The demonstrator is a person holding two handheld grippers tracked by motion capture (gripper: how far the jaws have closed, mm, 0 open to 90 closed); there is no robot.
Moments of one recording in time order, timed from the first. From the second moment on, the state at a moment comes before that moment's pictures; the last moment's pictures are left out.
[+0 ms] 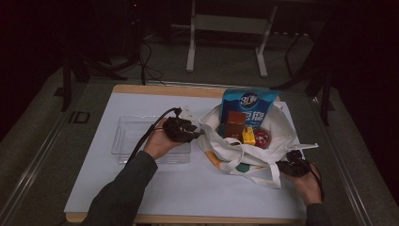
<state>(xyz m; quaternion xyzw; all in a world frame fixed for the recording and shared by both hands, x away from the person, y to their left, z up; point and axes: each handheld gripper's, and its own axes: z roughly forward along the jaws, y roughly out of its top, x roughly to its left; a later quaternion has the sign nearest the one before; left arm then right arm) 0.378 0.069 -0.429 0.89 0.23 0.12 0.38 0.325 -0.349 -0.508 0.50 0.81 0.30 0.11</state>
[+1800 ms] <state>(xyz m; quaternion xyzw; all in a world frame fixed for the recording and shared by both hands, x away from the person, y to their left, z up) 0.357 -0.010 -0.420 0.88 0.20 0.13 0.41 0.322 -0.351 -0.505 0.49 0.81 0.31 0.11</state>
